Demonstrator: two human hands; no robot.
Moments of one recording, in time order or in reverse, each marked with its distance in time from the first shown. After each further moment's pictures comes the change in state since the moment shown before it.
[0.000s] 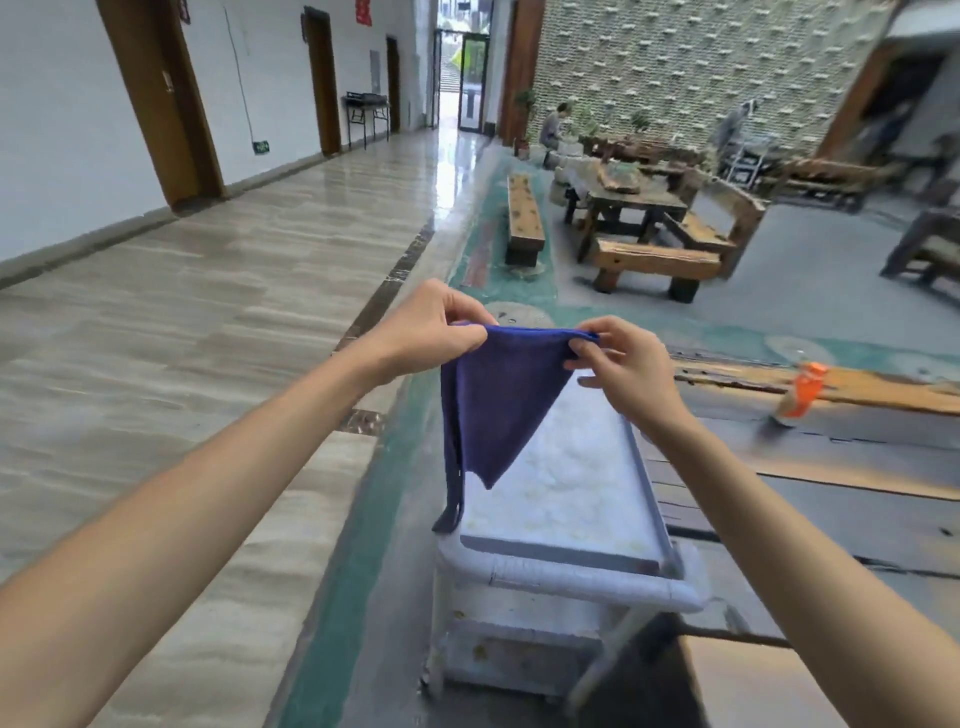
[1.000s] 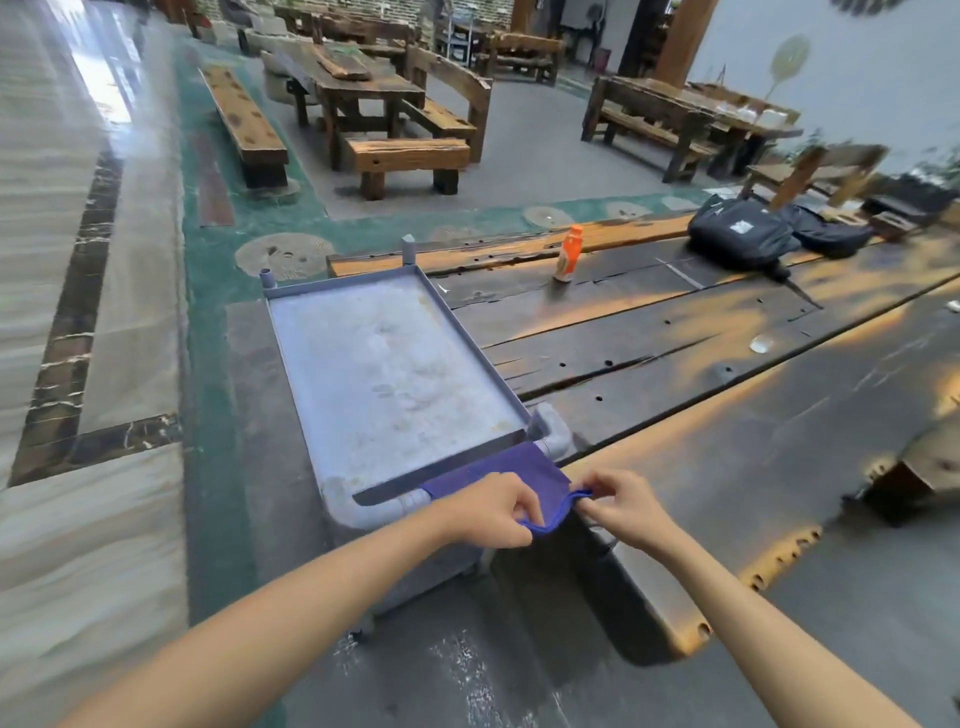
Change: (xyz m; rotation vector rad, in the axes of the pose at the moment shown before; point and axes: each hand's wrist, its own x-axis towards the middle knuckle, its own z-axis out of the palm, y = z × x) left_hand -0.097 -0.066 0.231 0.135 -1.086 0.206; right_hand -0.276 0.128 -0.046 -0.533 0.123 0.677
